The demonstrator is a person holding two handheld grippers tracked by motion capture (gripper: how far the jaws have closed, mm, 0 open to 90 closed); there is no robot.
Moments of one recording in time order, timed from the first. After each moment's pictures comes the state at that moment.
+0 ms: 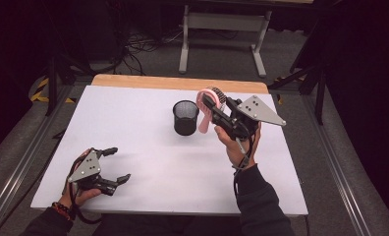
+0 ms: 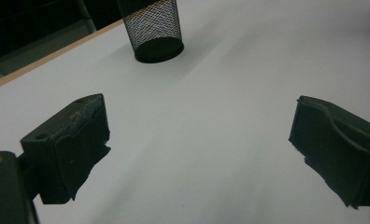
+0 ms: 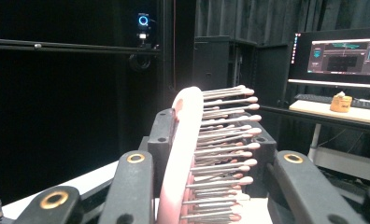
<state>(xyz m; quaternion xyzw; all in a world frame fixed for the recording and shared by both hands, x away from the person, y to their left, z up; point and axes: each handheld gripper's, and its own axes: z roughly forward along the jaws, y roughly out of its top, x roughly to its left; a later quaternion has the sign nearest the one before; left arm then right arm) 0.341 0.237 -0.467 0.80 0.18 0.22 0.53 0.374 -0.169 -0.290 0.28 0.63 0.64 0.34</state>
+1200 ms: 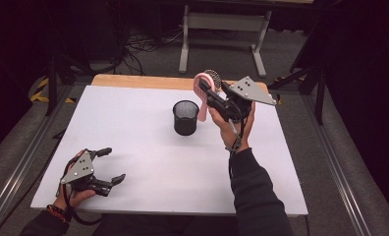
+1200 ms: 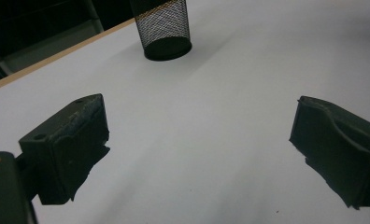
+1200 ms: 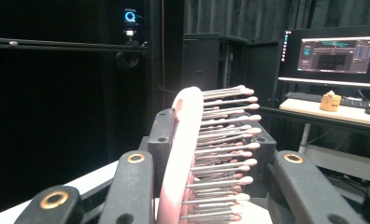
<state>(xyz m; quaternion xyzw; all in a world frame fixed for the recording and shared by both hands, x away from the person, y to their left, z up) 0.337 0.250 -0.467 0.79 0.19 0.22 0.54 0.410 -0.156 -0.275 0.29 0.63 0.63 0.35</state>
